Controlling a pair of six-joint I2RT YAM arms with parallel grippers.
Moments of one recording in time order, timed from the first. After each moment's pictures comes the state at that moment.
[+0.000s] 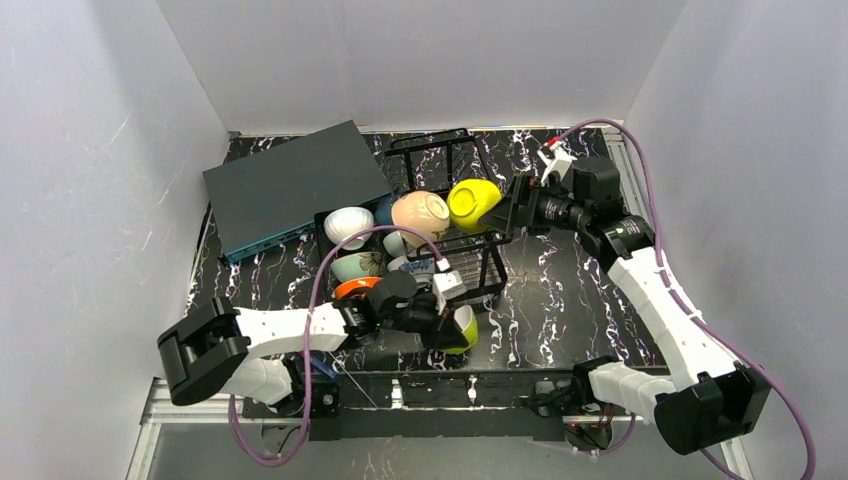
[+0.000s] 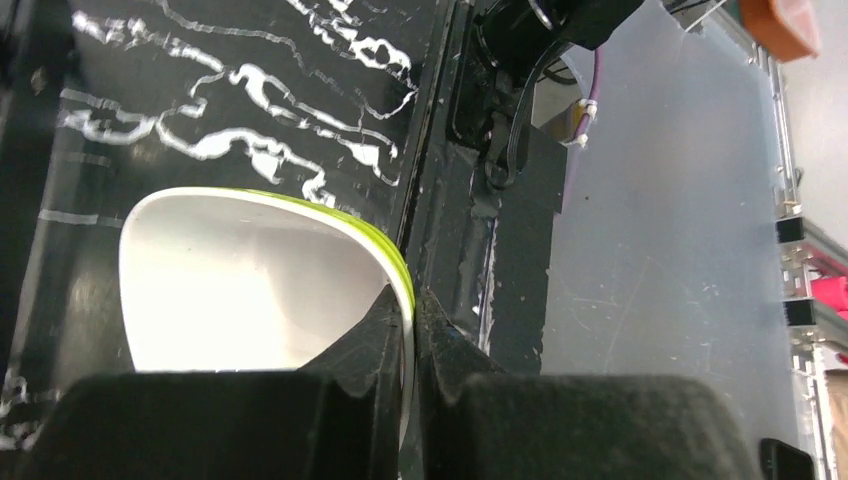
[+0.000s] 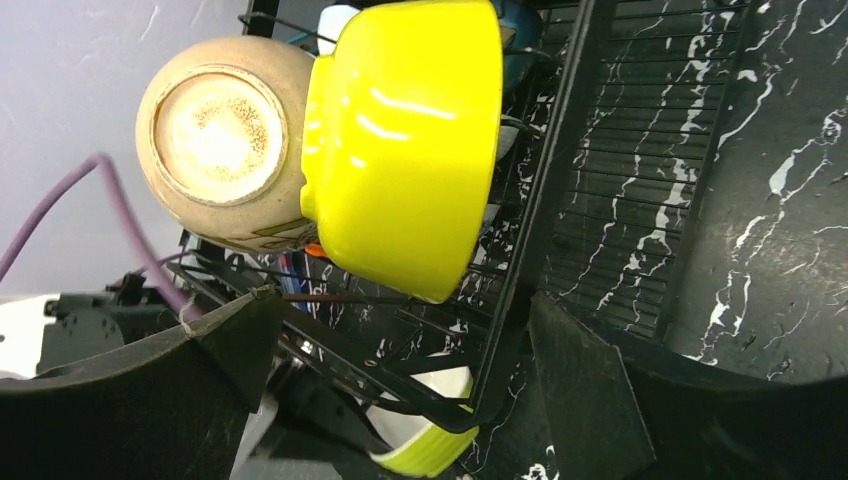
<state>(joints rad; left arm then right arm) -1.10 1.34 0.59 0.31 0.47 -0.30 0.32 1.10 1.09 -0.47 -0.58 0.48</state>
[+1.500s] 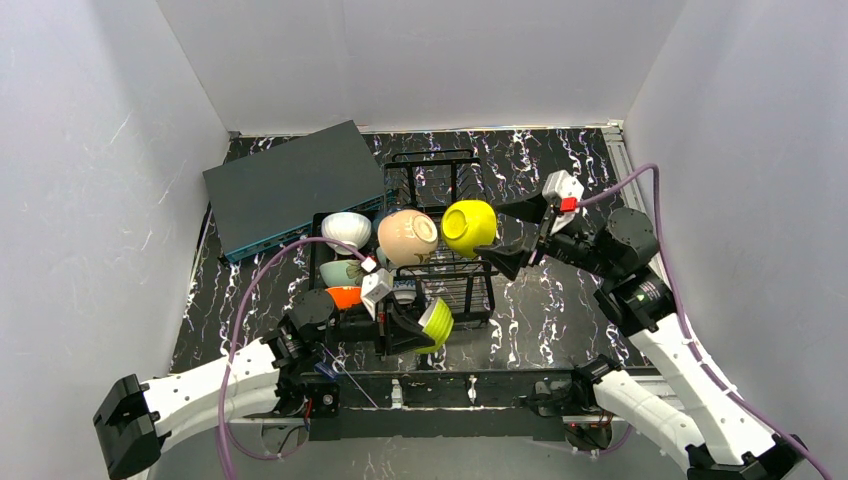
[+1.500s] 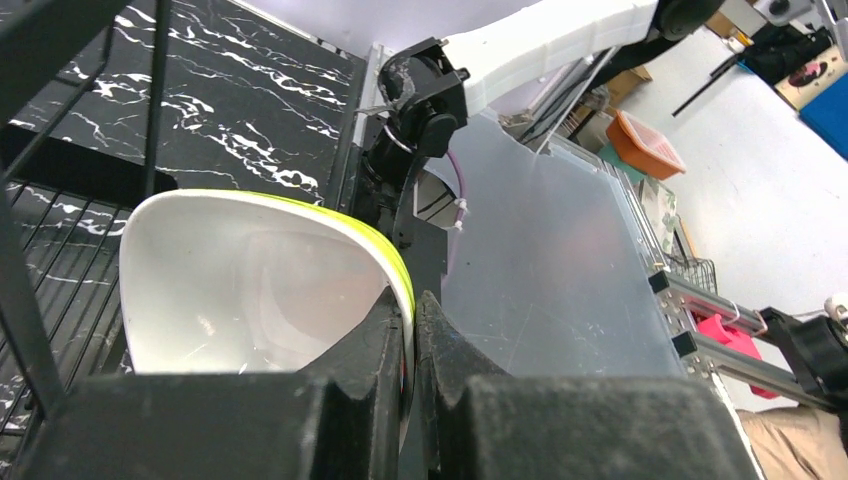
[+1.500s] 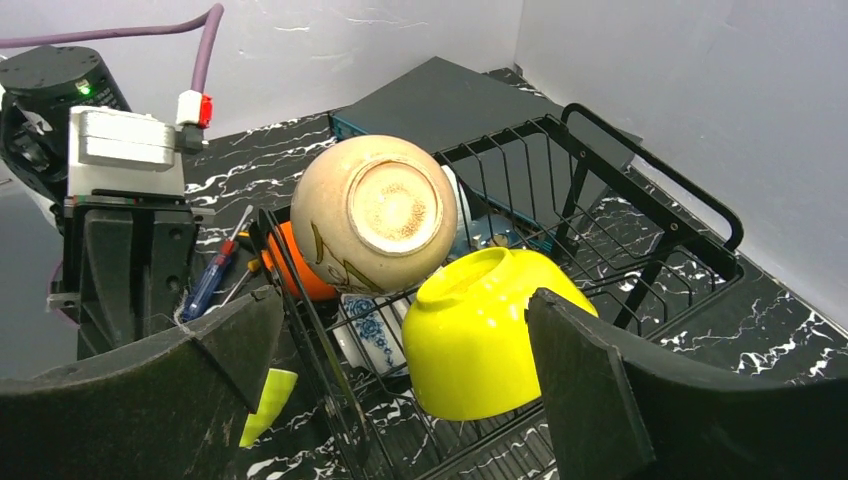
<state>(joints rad) -0.97 0.70 0.28 0.45 0.56 -0.51 0.52 0.75 0.87 -0.05 -0.64 0.04</state>
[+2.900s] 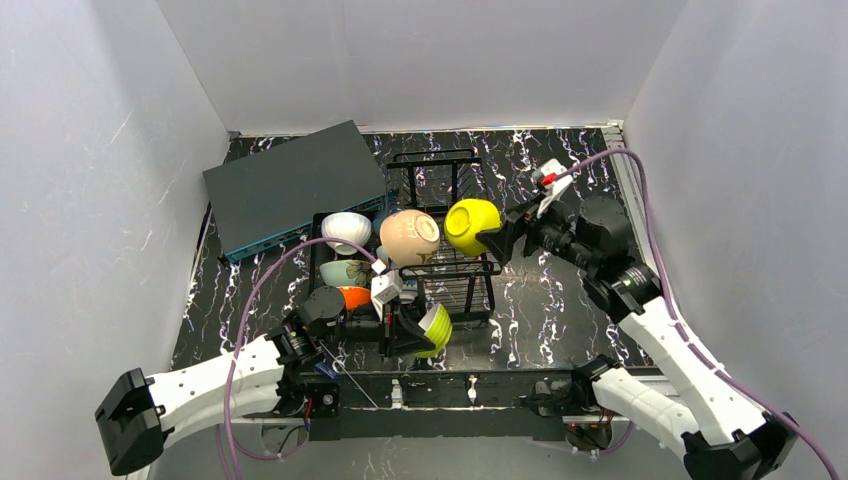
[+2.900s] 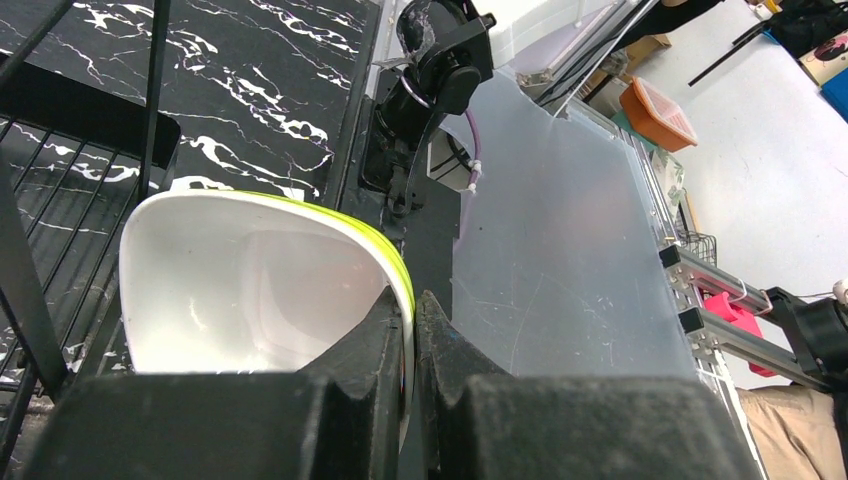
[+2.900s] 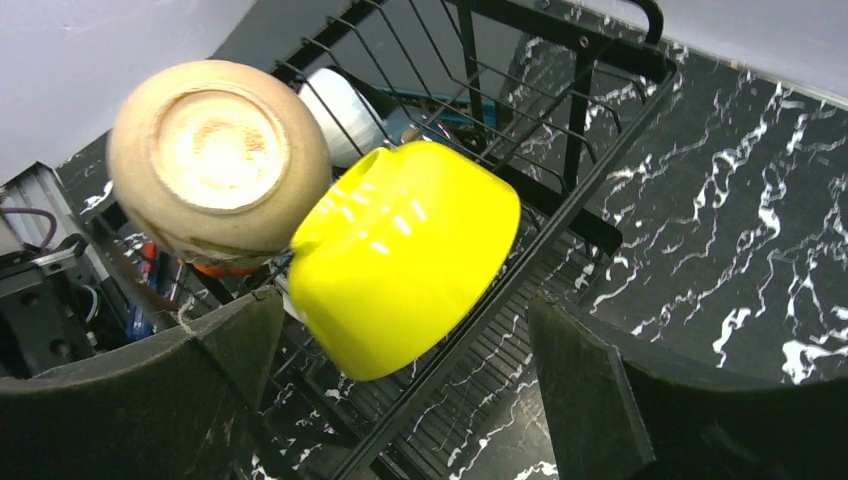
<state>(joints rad) -0.97 0.75 0.30 0.36 0.59 -0.47 0.52 0.87 0.90 -0.23 -0.35 0.14</state>
